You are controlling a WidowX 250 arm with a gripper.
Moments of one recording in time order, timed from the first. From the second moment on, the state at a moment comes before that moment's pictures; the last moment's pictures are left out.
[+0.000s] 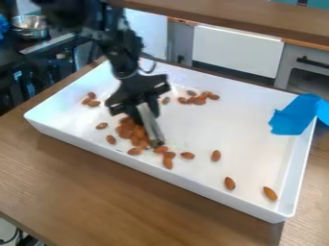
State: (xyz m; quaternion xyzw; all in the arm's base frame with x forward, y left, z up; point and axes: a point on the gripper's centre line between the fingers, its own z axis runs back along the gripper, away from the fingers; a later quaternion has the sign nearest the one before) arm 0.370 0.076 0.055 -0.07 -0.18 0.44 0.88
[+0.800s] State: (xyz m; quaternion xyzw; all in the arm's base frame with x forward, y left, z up) arm 0.327 0.141 0.063 -0.06 -0.16 0.47 0.86
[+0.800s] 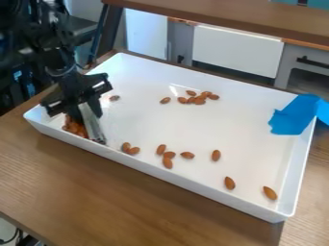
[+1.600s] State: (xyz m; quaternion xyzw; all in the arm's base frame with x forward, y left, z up) arm 0.416 -0.040 0.104 -0.12 -0.16 0.39 0.90
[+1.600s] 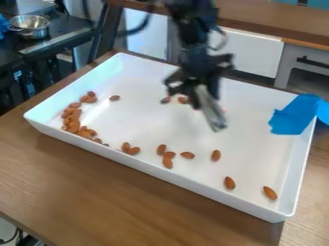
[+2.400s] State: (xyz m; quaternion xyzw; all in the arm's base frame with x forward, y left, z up) arm 0.402 -0.171 0.092 -0.12 -0.20 0.22 0.95
